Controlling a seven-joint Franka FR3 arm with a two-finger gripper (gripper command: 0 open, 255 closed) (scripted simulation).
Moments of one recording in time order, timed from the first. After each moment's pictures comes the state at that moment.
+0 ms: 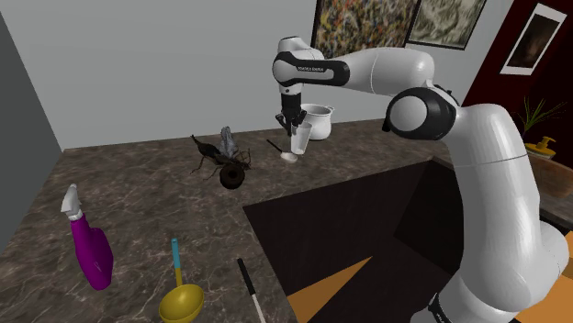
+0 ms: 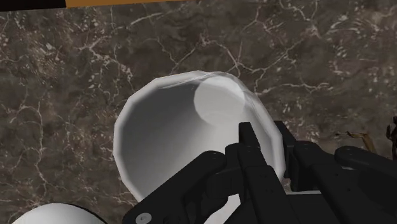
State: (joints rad) arm -0.19 0.67 0.22 -1.02 -0.26 1.61 0.21
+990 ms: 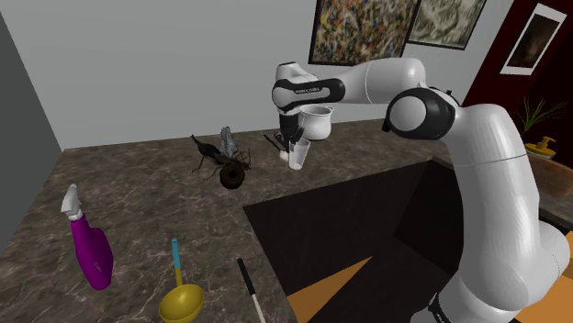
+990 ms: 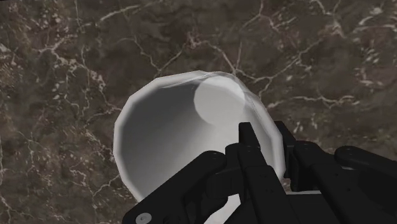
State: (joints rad) arm -0.21 0.67 0.21 -1.21 -0.27 1.80 0.25
